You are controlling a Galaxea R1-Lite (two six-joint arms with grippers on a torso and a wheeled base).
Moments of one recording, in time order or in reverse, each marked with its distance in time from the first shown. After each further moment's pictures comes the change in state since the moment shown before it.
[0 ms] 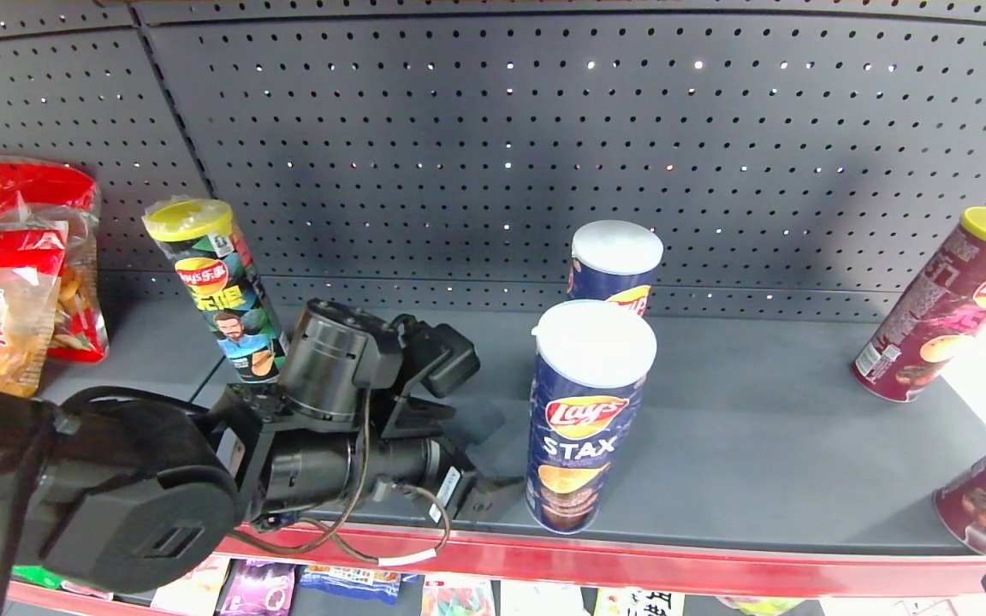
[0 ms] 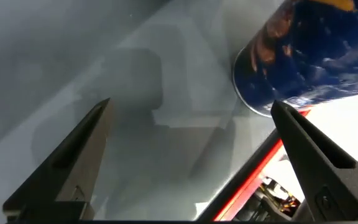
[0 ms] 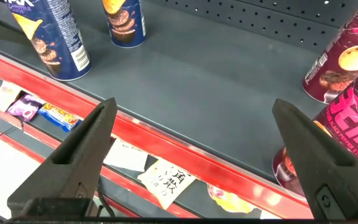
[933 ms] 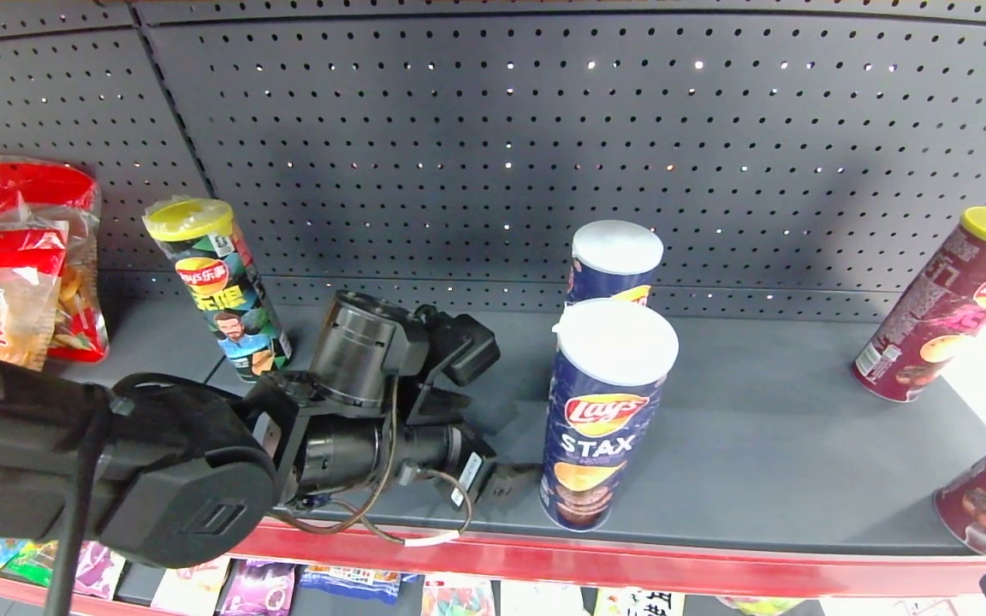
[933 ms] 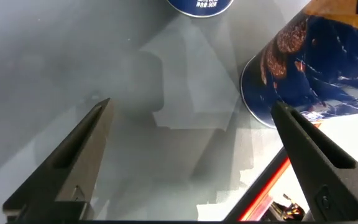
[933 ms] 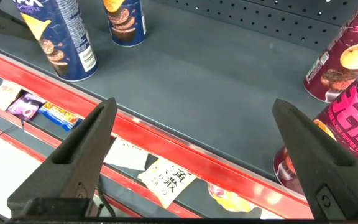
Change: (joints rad) left arm -0.013 0.054 -0.071 -0.001 0.007 0.000; right arm 0.000 0.001 0.002 0.001 0.000 0.003
